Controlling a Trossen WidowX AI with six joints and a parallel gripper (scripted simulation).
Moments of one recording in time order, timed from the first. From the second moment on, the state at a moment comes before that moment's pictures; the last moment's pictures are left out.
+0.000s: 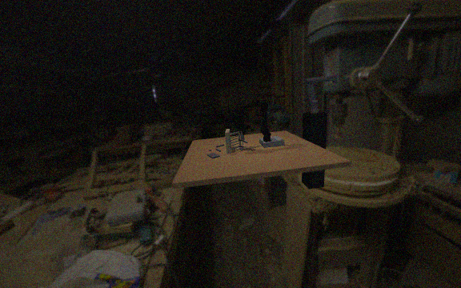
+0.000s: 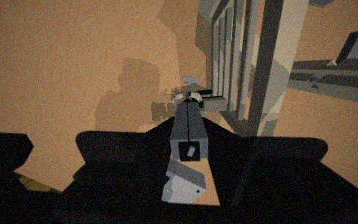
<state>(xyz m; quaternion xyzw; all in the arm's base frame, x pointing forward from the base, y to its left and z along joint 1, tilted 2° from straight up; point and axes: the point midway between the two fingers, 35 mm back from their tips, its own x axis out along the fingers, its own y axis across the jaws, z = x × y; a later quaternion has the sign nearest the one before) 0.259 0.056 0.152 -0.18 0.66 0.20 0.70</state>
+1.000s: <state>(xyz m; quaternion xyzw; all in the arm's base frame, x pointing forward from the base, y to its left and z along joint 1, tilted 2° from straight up) 0.253 0.111 0.153 -0.03 0.68 0.06 0.73</state>
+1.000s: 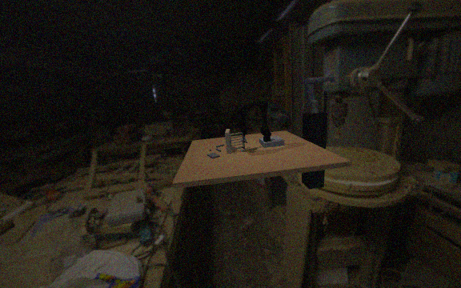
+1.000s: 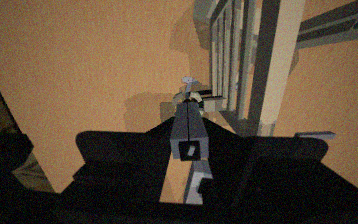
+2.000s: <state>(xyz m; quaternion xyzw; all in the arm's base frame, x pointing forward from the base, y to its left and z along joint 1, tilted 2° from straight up) 0.269 0.164 0.156 0.12 0.68 -0.08 0.72</state>
